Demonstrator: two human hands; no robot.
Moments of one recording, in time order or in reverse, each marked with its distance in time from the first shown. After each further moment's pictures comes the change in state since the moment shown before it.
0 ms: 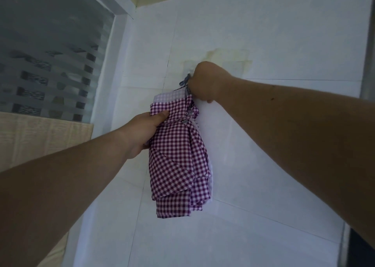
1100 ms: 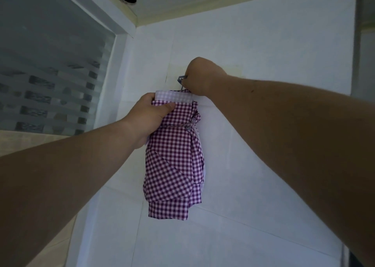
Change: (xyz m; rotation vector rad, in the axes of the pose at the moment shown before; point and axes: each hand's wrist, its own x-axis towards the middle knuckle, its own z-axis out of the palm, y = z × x) left_hand -0.013 0.066 0.017 0.068 0.126 0.314; right_hand 0.049 -0.002 -0.023 -0.168 0.110 -0.092
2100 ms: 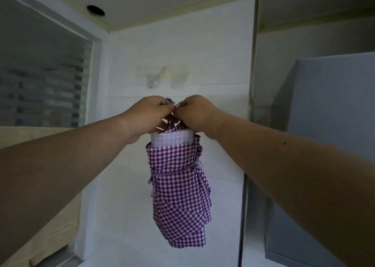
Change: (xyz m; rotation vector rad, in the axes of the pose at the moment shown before) left_hand -0.149 0.104 0.085 0.270 -0.243 -0.096; right_hand -0.242 0.051 -0.097 0.692 -0.258 0.237
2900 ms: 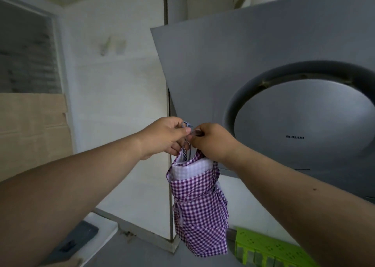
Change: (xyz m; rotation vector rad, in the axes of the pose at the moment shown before) left_hand -0.244 0.089 0.277 0.029 -0.359 -0.159; right_hand -0.349 0.169 -0.156 0.161 -0.113 0.174
